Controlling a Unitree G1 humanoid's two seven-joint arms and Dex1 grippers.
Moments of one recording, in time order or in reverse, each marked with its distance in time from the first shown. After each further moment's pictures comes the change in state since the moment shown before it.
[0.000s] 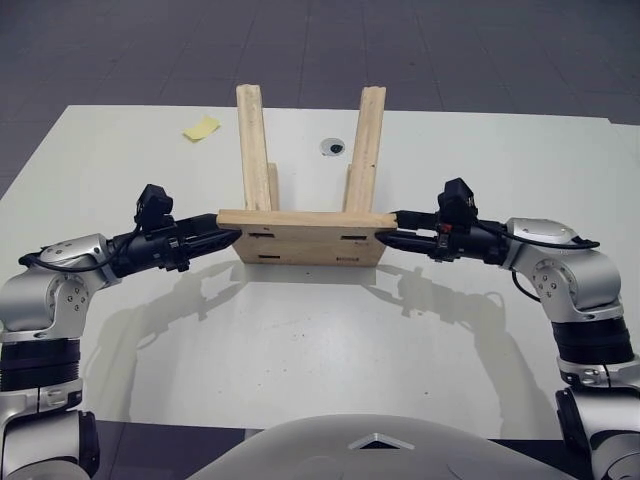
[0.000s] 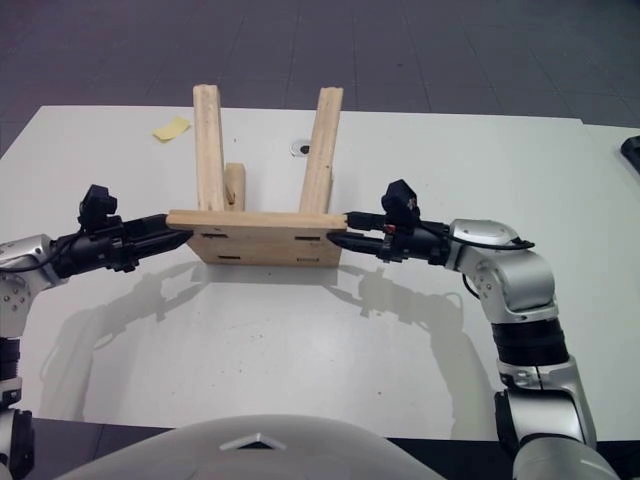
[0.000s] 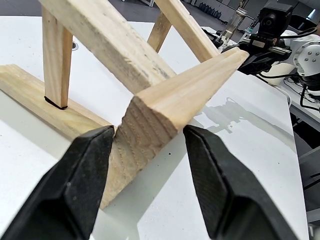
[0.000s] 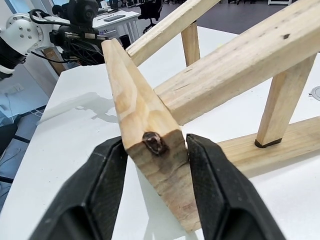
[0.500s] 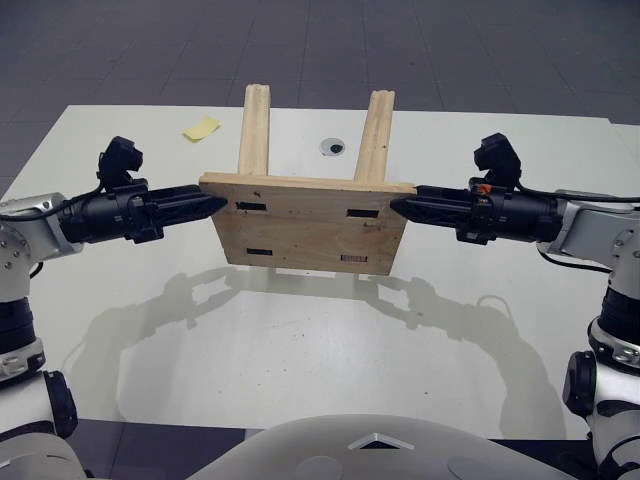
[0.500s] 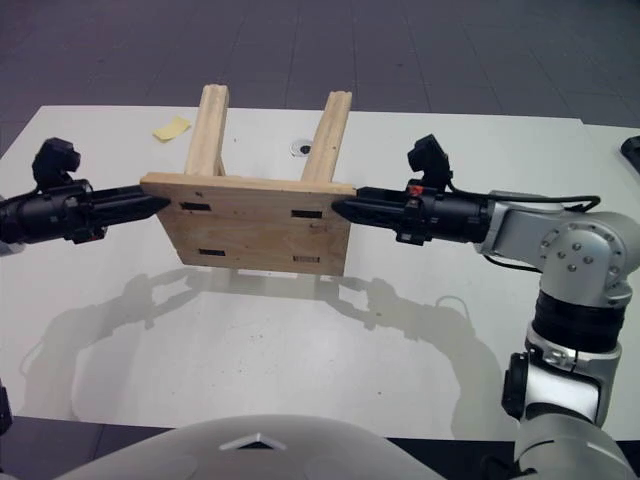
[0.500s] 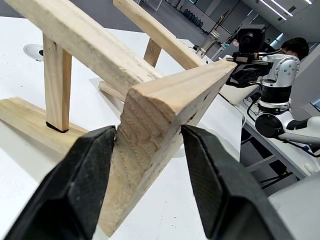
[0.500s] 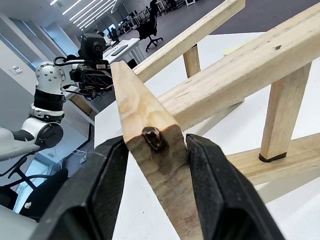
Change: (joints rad) left arm -0.241 0.111 0.096 -0.009 -0.173 0.480 0.036; right arm -0.152 -0.019 -0.270 -0.095 0.609 0.608 -0.455
